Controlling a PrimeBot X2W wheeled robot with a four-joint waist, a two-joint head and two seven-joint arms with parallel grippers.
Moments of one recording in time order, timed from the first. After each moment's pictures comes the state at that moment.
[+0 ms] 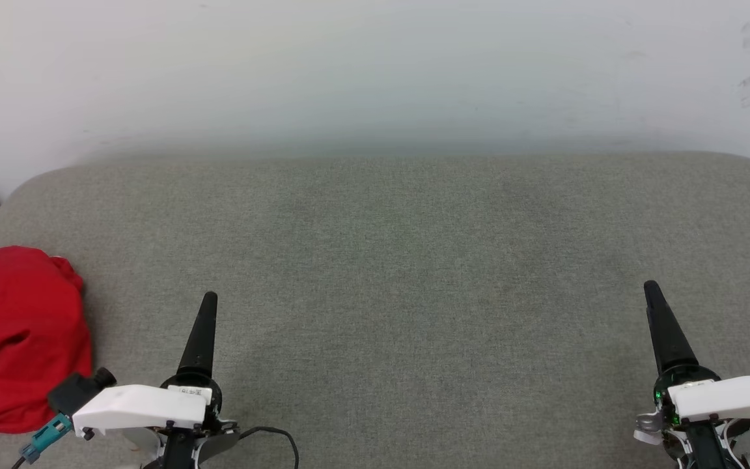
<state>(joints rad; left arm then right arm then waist) -0.08 0.05 0.02 0.20 -1.34 -0.13 0.00 -0.07 -0.06 -0.06 0.20 1.30 0.13 0.00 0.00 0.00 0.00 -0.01</state>
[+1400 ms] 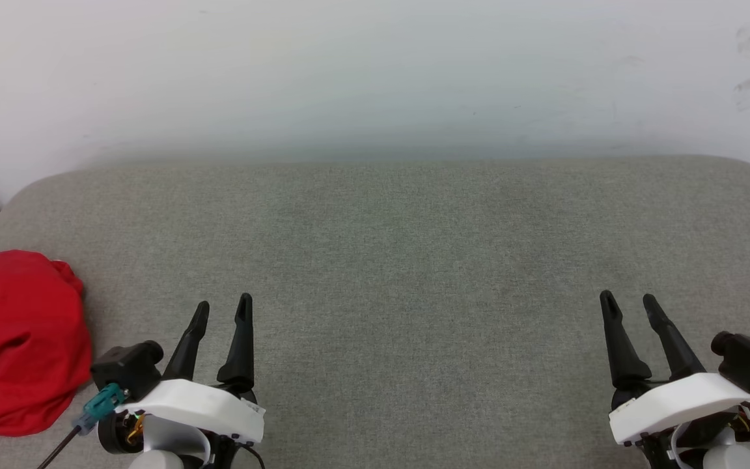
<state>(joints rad) -0.09 0.09 -0.08 0.18 -0.53 -0.09 -0.14 -0.06 -0.08 0.00 0.16 0.44 0.13 -0.09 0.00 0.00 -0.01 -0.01</state>
